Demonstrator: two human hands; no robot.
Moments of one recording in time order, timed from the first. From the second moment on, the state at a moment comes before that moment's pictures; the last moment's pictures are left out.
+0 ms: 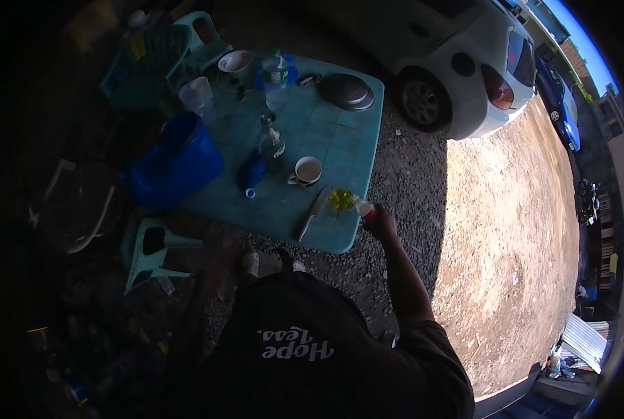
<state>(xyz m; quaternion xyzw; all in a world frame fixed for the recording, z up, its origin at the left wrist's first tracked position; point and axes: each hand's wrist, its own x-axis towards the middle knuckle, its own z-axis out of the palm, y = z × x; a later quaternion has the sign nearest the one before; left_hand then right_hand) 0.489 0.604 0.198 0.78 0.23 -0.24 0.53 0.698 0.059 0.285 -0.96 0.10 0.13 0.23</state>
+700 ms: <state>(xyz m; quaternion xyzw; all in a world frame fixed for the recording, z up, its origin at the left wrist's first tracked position) 0.393 0.652 0.124 0.90 0.18 -0.11 0.38 0.702 0.064 0.309 -0.97 0.08 0.14 0.17</state>
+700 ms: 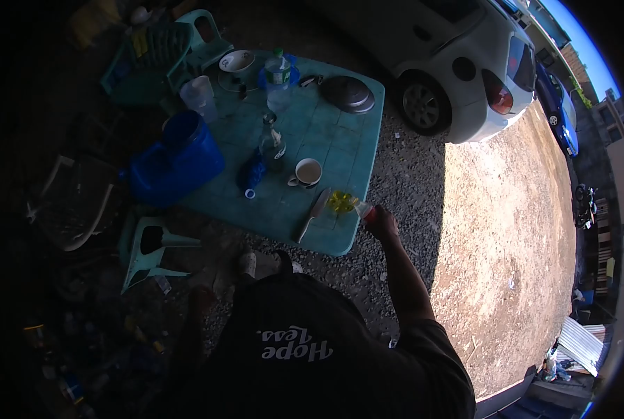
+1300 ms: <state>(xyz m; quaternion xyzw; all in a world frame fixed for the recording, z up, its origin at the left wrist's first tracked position) 0.389 0.659 0.110 0.96 0.08 -0.08 0.27 0.701 0.054 0.296 -0.97 0.07 0.16 0.15</state>
